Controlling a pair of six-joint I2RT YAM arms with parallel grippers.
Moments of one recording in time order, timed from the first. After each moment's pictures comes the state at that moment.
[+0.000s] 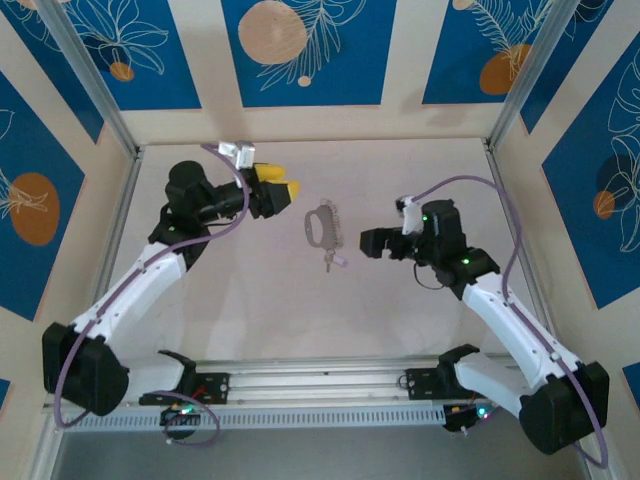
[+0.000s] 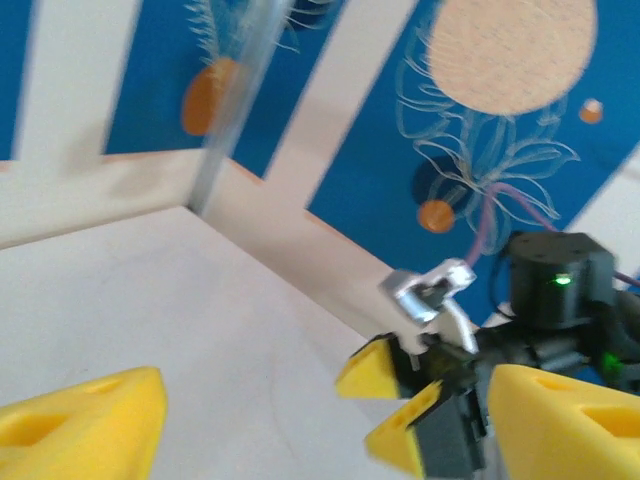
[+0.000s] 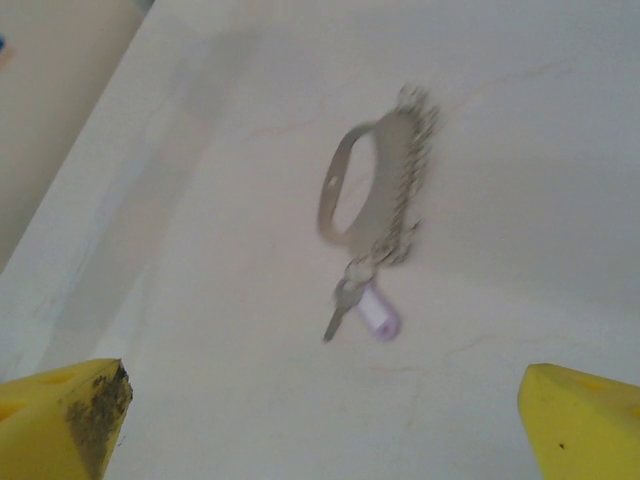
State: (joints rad) left arm -0.38 1.21 1.02 0.21 0.72 -0.45; right arm 0.33 0.98 0.81 -0.44 -0.31 0.34
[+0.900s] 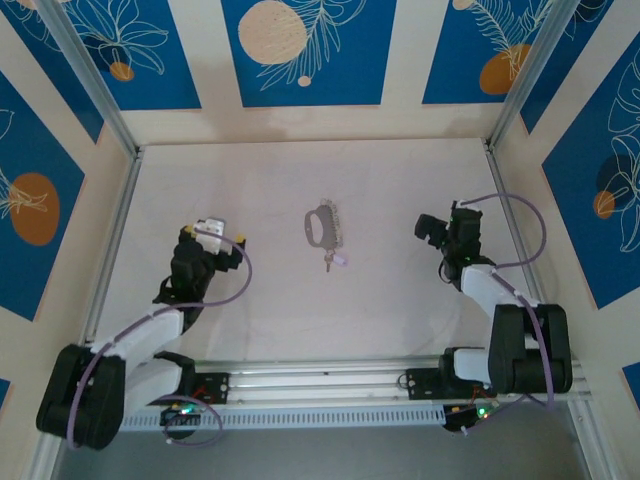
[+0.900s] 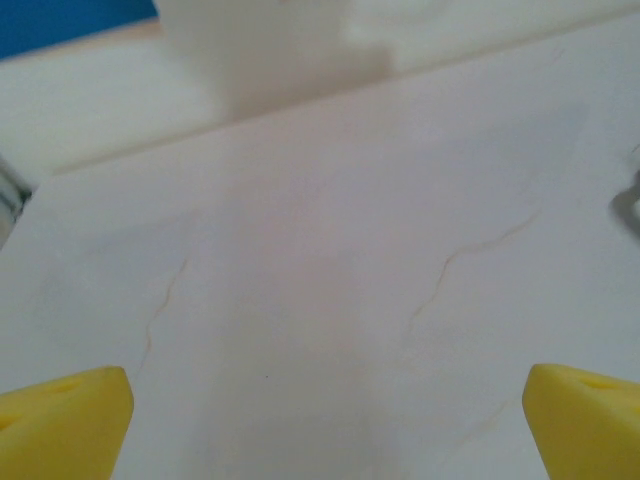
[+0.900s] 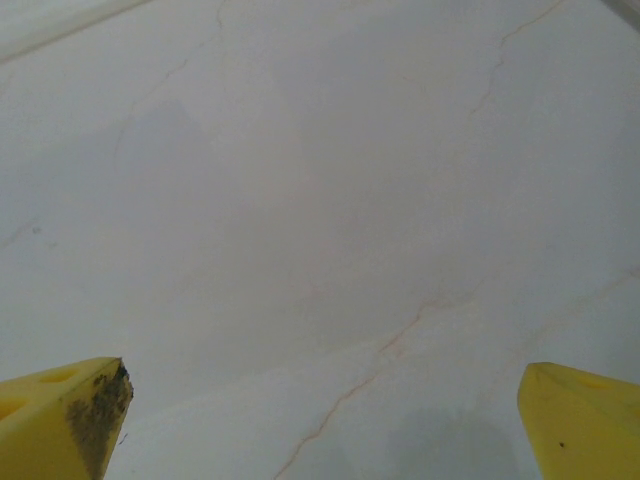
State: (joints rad) left arm -0.26 1.09 0.30 0.48 -0.17 0.14; right arm -0.01 1.30 0.53 0.16 0.10 0.29
